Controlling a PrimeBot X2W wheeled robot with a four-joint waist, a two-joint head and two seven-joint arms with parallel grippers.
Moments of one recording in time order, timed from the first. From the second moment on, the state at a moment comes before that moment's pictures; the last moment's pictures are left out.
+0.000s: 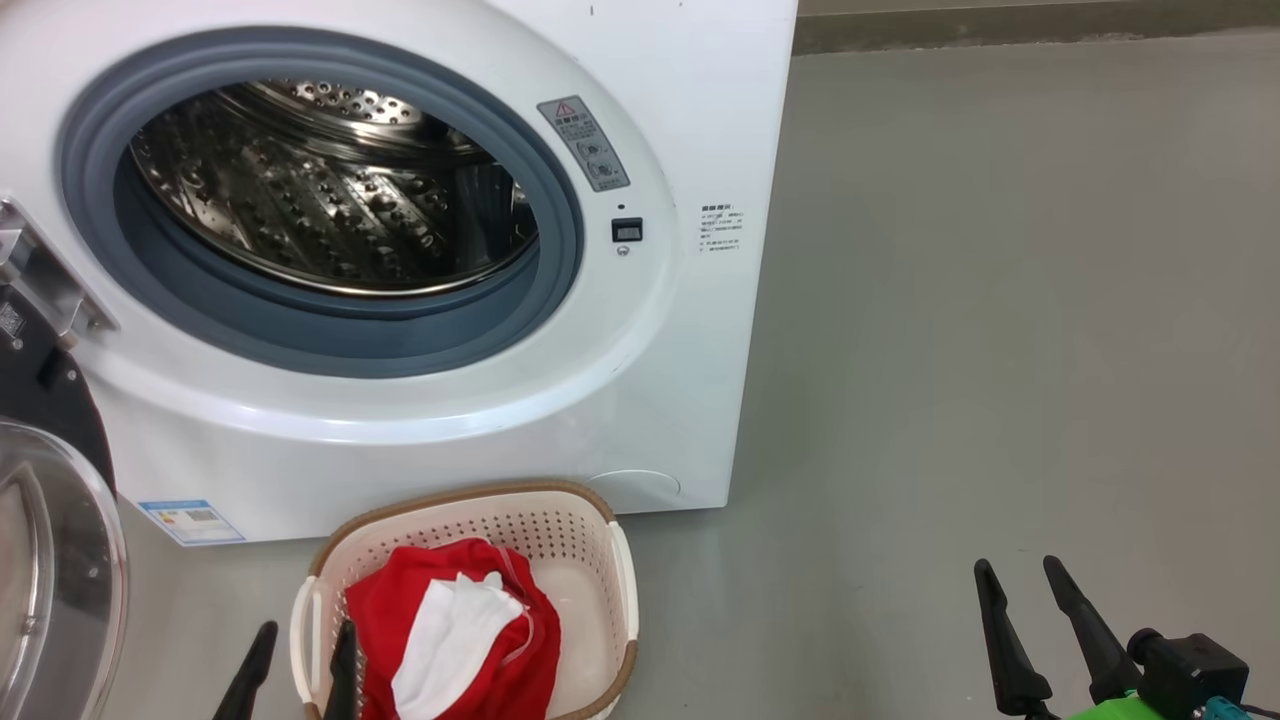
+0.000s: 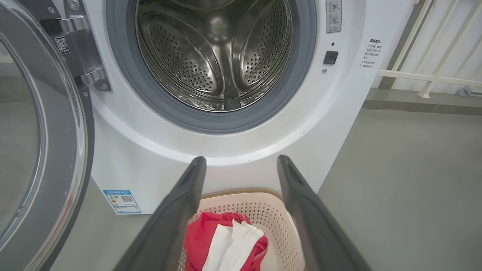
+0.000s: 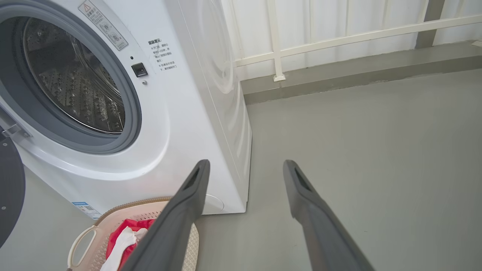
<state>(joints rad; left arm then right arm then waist) 0.10 0.09 0.05 0.18 -0.22 -0.13 -0.25 0.10 -0.04 -0.02 0.24 0.37 0.12 -0.26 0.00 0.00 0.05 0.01</state>
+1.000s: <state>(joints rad) 0.10 0.08 0.06 0.17 -0.21 -0.13 -0.25 0.10 -0.04 -0.02 0.24 0.37 0.12 -0.26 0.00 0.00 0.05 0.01</state>
